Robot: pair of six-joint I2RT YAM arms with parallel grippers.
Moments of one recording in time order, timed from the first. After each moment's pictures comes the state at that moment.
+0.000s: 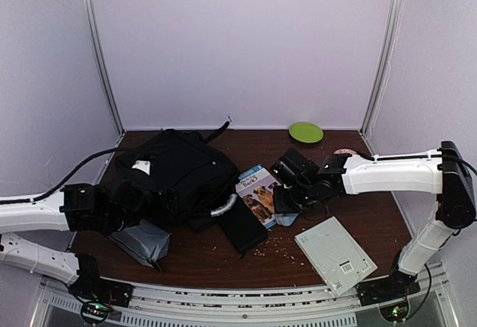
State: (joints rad) left arm -1.07 0.99 0.70 -0.46 -0.65 -0.68; right arm 0.95 1.62 1.13 -0.57 0.24 0.81
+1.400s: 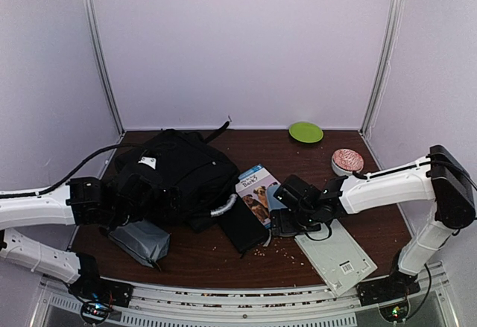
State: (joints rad) left arm -1.06 1.05 0.76 -0.49 -0.65 -0.65; right arm 0.98 1.63 0.91 -0.42 0.23 0.84
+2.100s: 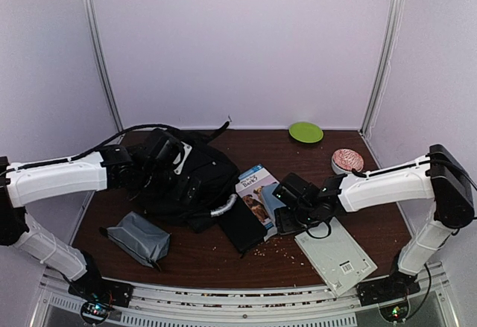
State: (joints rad) left arm -0.86 1.35 1.03 -0.53 -0.32 -0.22; right arm 0.98 1.64 0.94 -0.44 0.29 0.76
